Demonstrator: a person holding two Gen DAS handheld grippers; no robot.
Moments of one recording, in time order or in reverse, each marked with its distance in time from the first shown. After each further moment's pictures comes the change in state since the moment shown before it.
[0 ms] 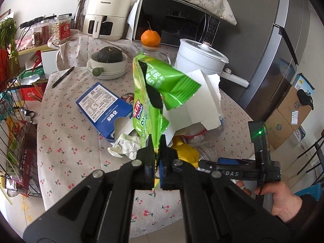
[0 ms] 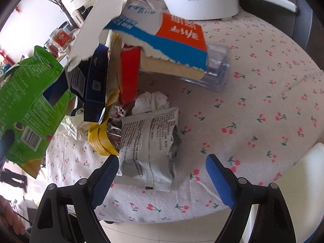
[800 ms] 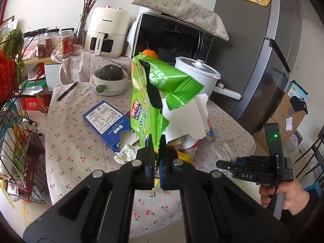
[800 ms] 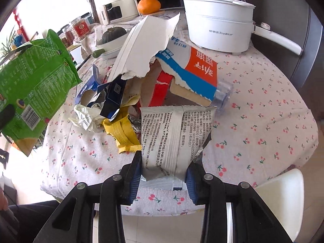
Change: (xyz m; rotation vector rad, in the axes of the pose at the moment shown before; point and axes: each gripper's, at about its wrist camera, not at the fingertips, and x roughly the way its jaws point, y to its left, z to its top) left arm -0.049 0.003 0.002 0.028 -0.122 -0.035; right arm -0.075 0.019 -0.020 -0.186 -0.122 -0.083
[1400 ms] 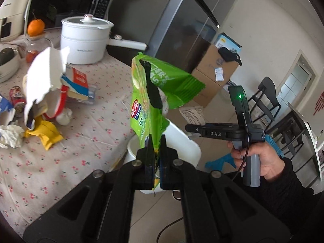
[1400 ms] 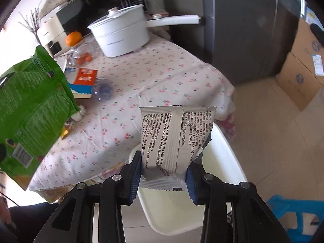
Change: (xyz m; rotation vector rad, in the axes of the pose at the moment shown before) left arm 0.043 -0.181 -0.058 0.196 0.340 -0.534; right arm -0.116 -0.174 -0.093 0.336 -0.005 -0.220
